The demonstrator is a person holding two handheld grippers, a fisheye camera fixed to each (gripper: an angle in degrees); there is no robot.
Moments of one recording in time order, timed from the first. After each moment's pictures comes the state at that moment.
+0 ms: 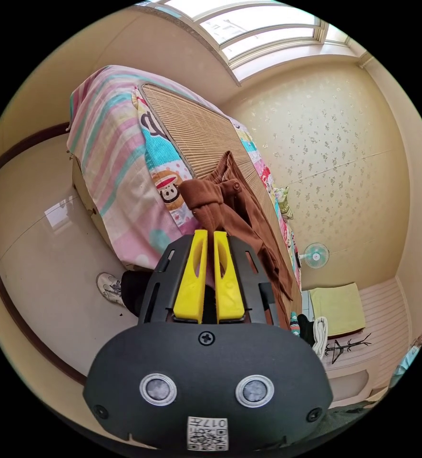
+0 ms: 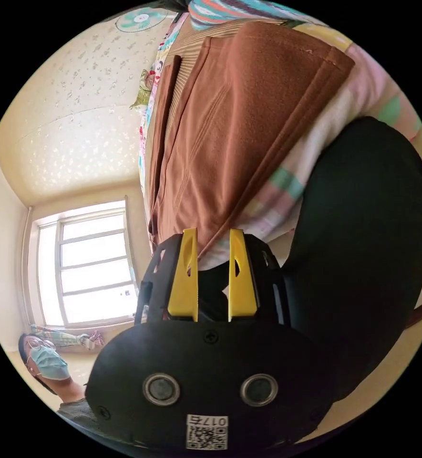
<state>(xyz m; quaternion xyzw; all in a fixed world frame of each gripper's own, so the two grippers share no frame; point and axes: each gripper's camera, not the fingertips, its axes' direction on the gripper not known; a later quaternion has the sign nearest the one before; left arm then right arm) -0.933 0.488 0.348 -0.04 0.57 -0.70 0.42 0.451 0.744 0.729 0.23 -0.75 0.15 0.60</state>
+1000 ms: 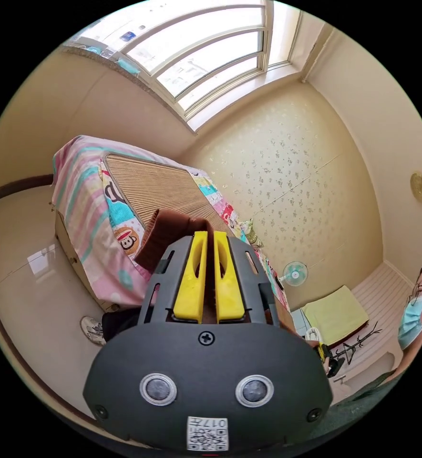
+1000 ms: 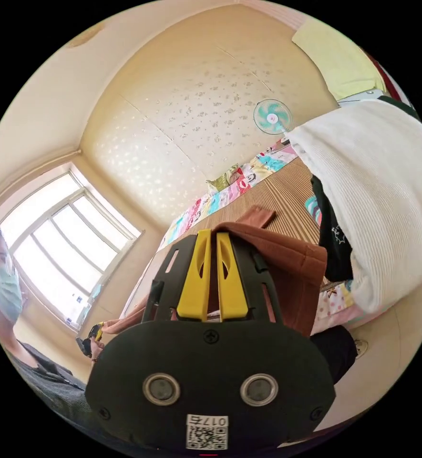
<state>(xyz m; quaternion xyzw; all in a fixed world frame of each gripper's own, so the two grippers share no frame) -1.005 0.473 0.205 0.11 0.49 -0.75 0.44 0.477 0.847 0.530 0.60 -0.55 0.18 0.55</state>
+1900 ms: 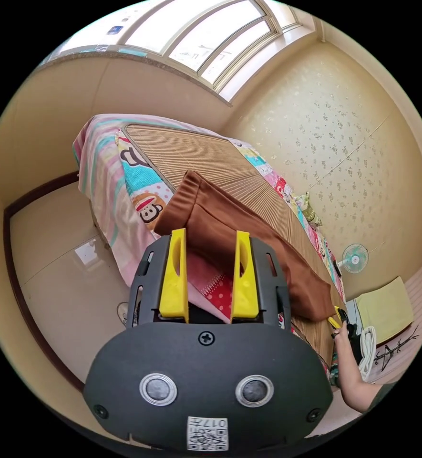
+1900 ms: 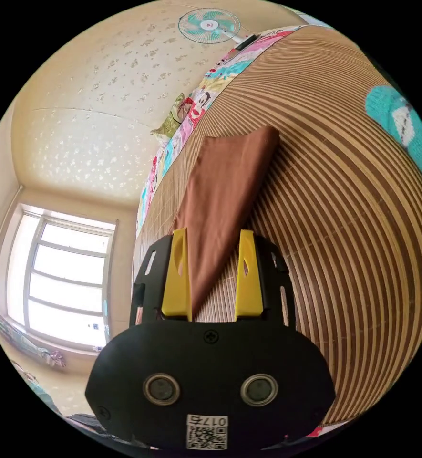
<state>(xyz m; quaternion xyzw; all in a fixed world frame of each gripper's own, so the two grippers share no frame) -0.869 0.333 0.283 -0.04 0.44 -0.71 0.54 0.415 0.421 0.554 0.37 -0.67 0.17 0.62</state>
